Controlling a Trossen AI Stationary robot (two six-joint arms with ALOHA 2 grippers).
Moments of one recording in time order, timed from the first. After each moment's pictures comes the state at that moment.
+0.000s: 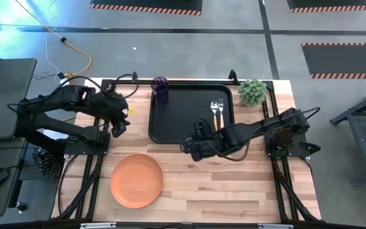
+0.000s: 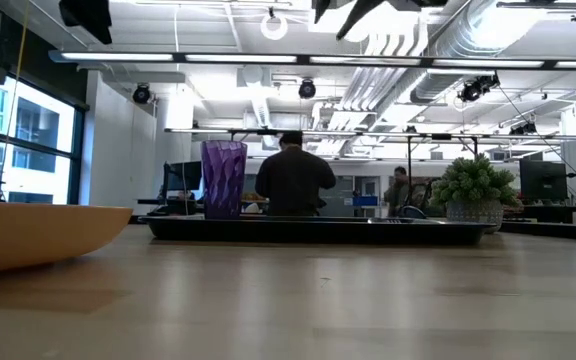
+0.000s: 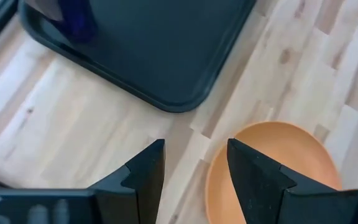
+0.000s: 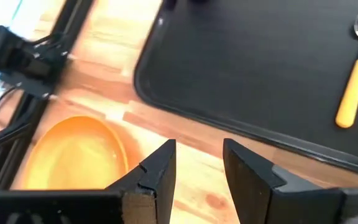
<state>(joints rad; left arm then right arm) 0.07 0.99 1.29 -1.35 -0.09 -0.42 0.31 1.81 1.81 -1.13 0.55 1.48</state>
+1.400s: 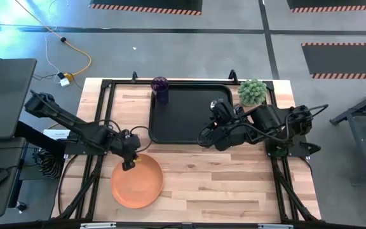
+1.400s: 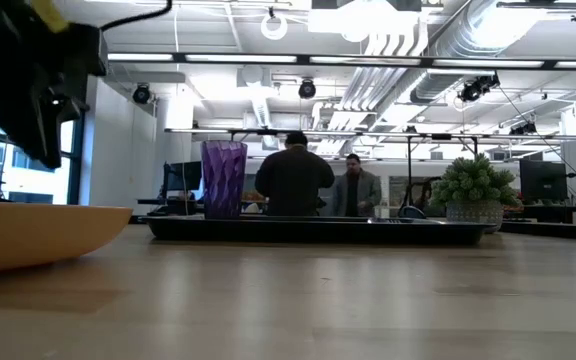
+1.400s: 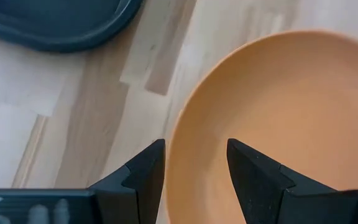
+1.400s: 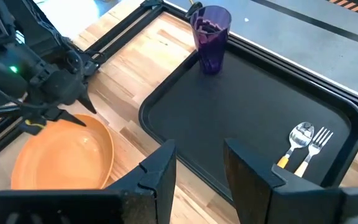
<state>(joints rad) -0.43 1.05 0.62 -0.73 -0.20 -0.70 0.36 1.81 2.33 -1.57 0.68 1.07</state>
